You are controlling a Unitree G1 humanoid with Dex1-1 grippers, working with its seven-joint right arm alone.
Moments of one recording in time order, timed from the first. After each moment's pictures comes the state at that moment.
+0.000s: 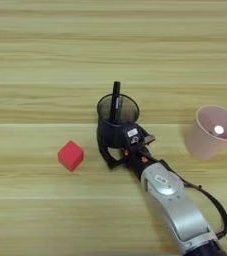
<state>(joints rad) 0.07 -0.07 0.30 0.01 -0.05 0.17 0.15</state>
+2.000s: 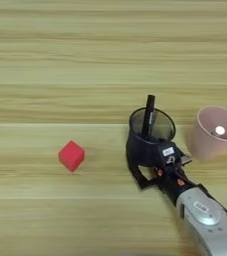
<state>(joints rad) 0.33 -0.17 0.17 -0.29 -0.03 0.25 0.21</state>
